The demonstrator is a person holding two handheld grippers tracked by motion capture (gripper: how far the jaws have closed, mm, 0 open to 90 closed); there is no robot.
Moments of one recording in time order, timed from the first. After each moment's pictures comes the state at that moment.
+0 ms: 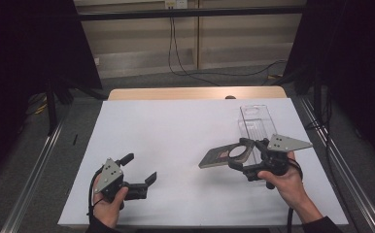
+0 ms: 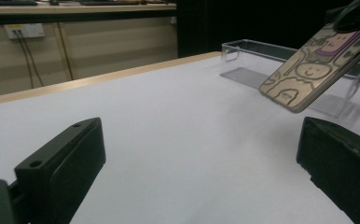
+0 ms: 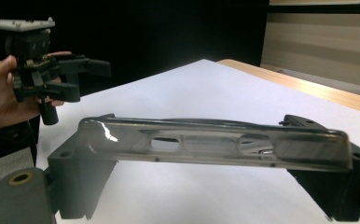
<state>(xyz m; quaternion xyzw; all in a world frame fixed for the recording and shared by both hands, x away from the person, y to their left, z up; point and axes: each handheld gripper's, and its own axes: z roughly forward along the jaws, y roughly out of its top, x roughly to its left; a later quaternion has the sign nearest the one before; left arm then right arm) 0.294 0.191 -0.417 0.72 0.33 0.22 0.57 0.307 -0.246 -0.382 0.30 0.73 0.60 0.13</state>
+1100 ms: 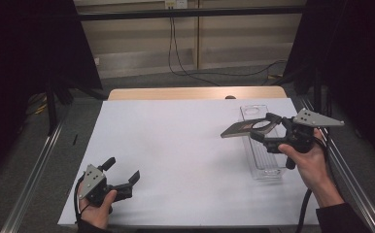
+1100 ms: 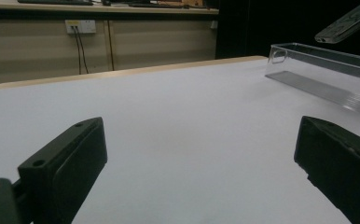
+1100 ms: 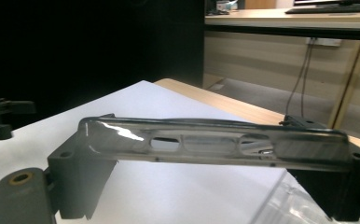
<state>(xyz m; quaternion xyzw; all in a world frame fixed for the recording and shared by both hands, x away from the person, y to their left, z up) 0.287 0.227 -0.430 0.69 0.38 0.26 0.56 0.332 -0.296 -0.335 0.37 0.69 0.58 0.21</state>
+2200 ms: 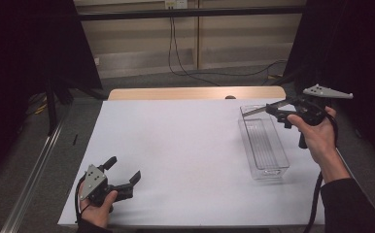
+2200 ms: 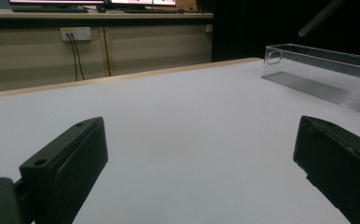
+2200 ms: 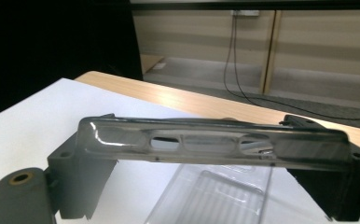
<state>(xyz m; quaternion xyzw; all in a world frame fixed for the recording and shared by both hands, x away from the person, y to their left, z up) 0.290 0.225 -0.434 0.69 0.37 0.26 0.57 0.387 -0.340 -0.320 0.48 0.67 0.50 0.25</state>
